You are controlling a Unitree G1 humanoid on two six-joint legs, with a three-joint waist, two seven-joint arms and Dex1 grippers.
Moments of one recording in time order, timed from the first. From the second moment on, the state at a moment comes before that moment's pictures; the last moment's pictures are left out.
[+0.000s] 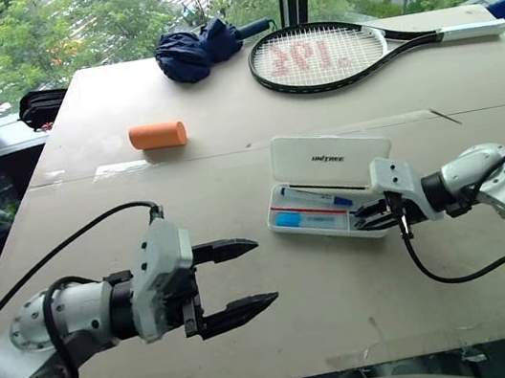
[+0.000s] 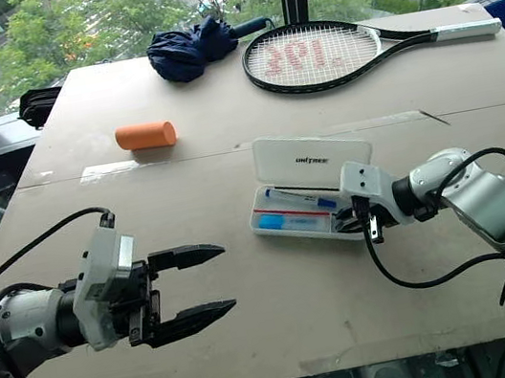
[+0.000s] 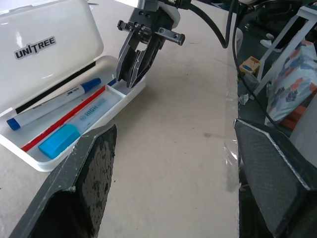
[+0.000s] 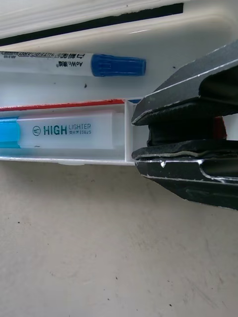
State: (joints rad) left arm 0.17 0.98 0.36 -0.82 -0.99 0.69 -0.92; right arm -0.50 -0.87 0.36 -0.33 0.34 0.73 1.08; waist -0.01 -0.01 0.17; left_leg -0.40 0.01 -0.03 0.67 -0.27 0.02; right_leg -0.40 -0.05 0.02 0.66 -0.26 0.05
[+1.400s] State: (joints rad) left arm 0.18 0.97 0.37 -0.82 -0.99 0.69 -0.89; right arm -0.93 -0.69 0.19 0.40 0.41 1.02 0.91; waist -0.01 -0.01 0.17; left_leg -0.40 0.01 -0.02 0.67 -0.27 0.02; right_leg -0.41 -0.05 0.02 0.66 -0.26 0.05
